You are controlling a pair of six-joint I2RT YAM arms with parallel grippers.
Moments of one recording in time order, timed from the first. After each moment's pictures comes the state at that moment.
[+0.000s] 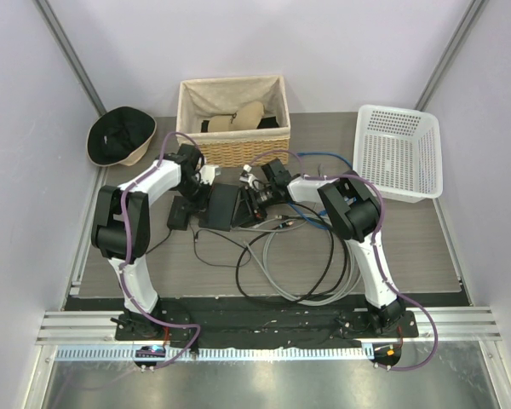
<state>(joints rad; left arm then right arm) -0.25 1.90 1.34 -0.86 0.31 0.10 0.58 2.30 1.47 -0.11 -1.04 0.51</state>
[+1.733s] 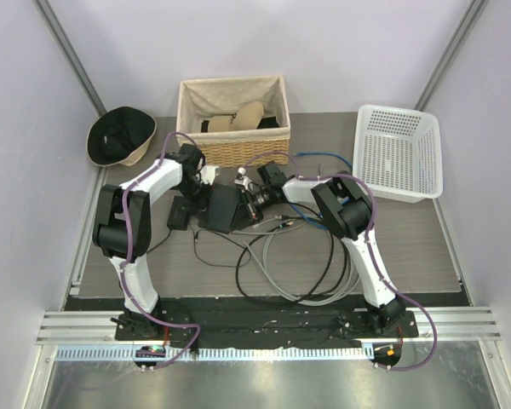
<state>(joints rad) -0.25 1.91 1.36 -0.88 0.29 0.08 0.60 2.38 1.53 -0.13 -1.09 0.41</state>
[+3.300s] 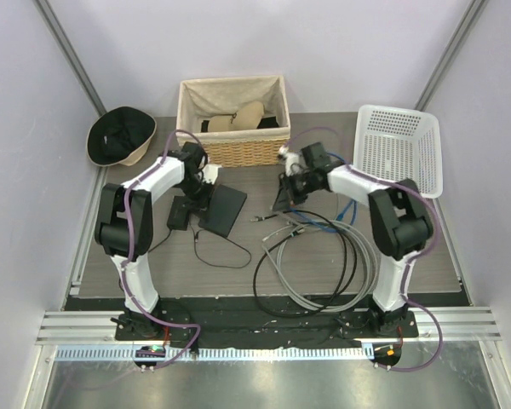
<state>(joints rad) -0.26 1.92 1.39 -0.92 0.28 0.12 0.41 1.93 1.28 -0.38 -0.70 0.05</state>
